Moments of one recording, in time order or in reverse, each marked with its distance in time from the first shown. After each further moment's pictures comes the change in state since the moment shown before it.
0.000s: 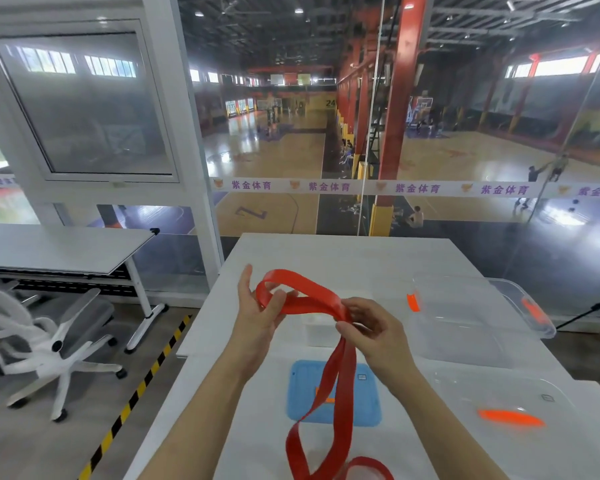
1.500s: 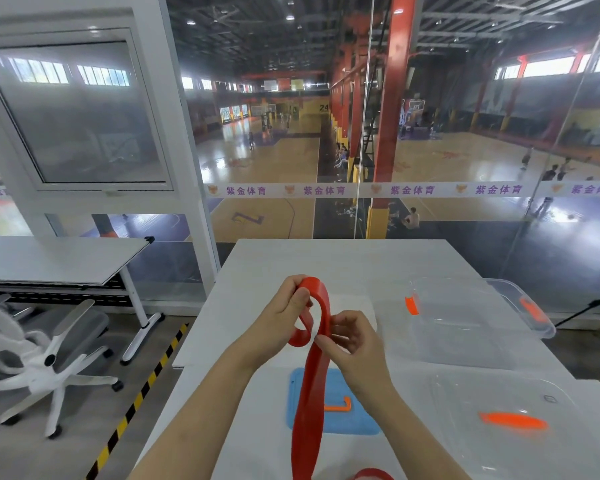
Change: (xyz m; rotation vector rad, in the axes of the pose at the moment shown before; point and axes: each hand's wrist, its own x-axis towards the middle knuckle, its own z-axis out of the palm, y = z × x) left_hand 0.010 0.026 0.028 0.494 -0.304 0.011; right_hand -0.005 0.016 0.031 -0.025 0.086 0.075
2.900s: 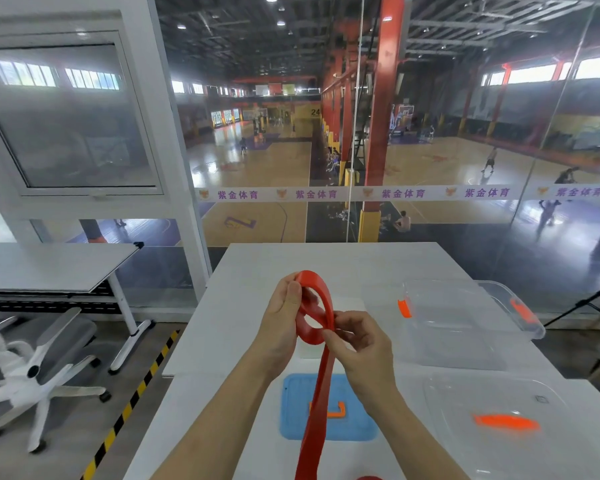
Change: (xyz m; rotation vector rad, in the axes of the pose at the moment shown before) left_hand 0.011 0.005 0.031 -0.396 0.184 0.016; right_hand 0.004 -0.007 -0.008 0.054 0.113 -0.064
